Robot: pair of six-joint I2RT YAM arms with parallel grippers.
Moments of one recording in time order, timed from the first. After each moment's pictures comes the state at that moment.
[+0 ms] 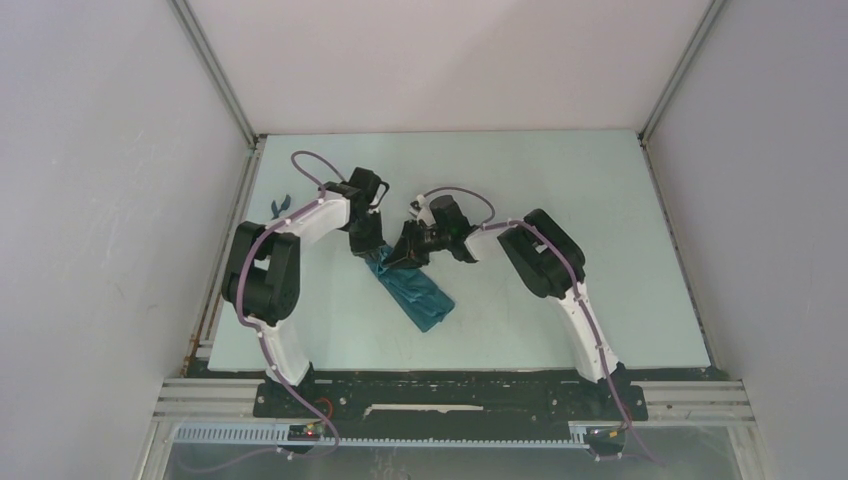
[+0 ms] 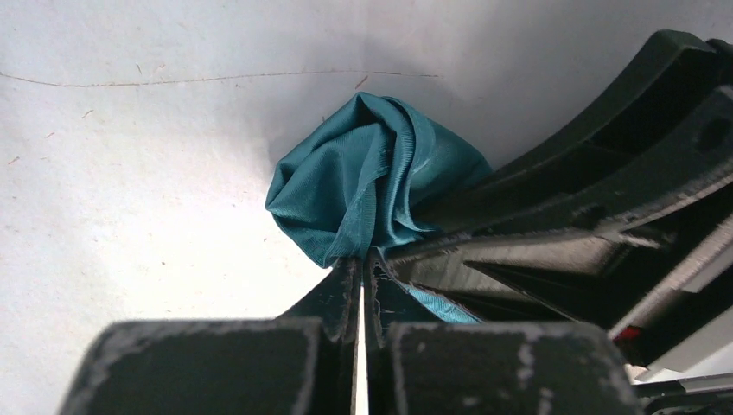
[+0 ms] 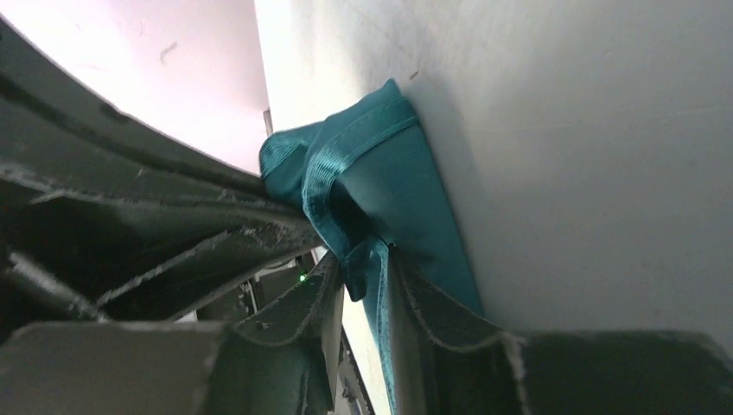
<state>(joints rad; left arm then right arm) -0.34 1.83 1.29 -0.78 0.06 -0.47 0.66 2.37 1.42 0.41 -0.81 1.06</state>
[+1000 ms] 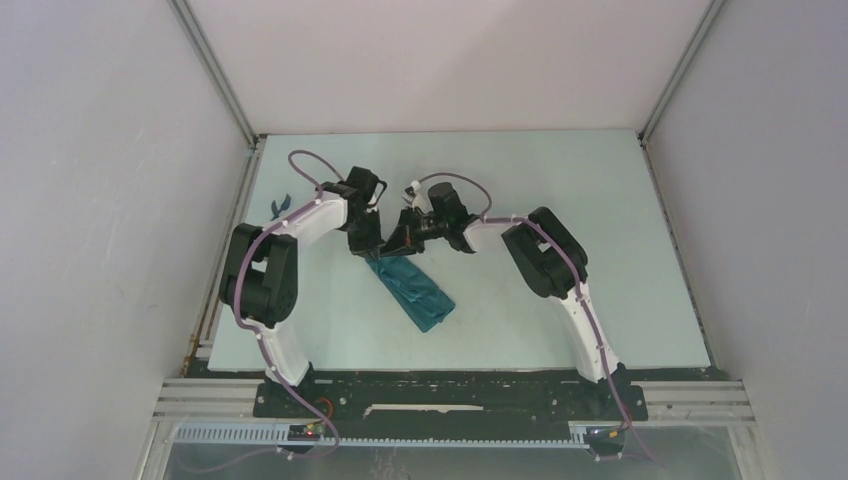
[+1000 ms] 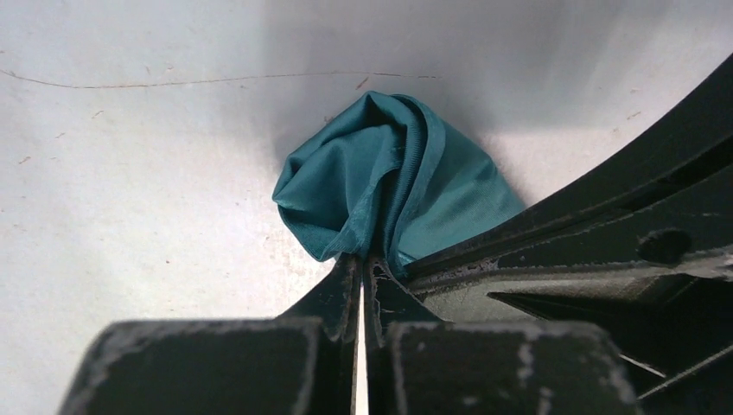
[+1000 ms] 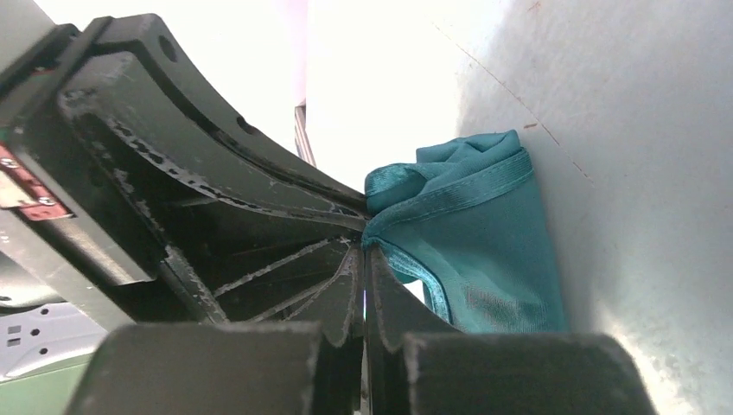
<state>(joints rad) -0.33 1.82 1.28 -0.77 0.07 -0.47 0.66 2.34 1.49 0.40 -0.87 1.05</state>
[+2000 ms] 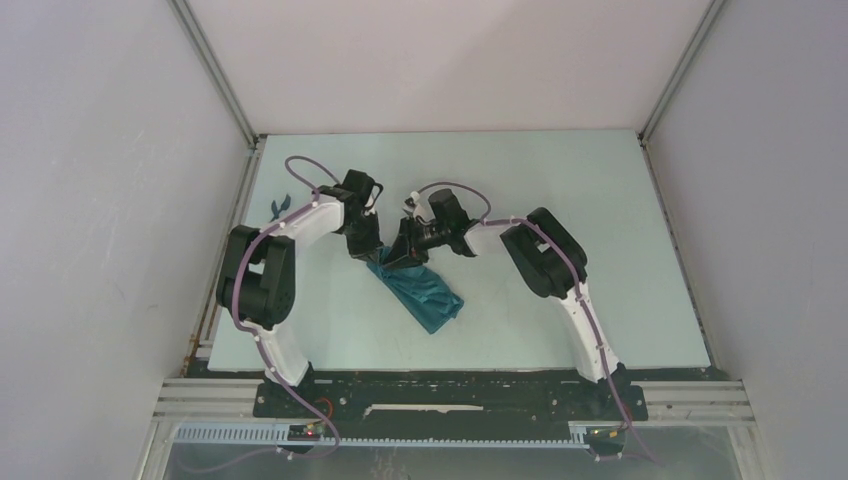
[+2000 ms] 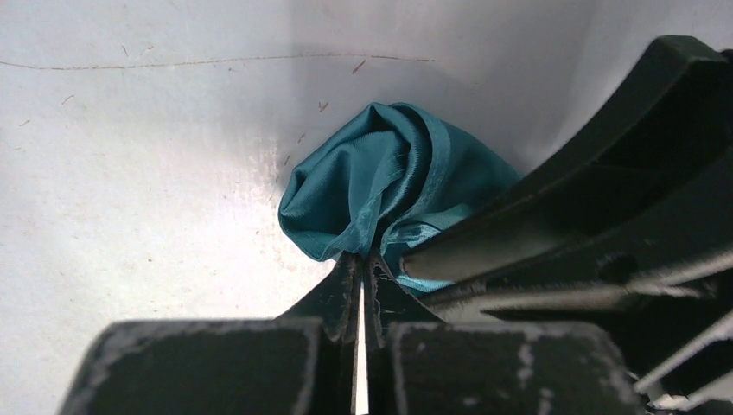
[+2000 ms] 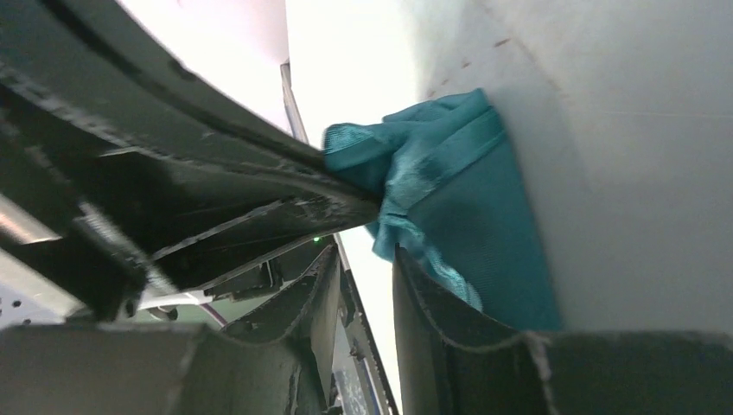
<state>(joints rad) -0.31 1.80 1.25 -0.75 0.12 -0.48 0.66 2.36 1.46 0.34 -0.94 1.00</state>
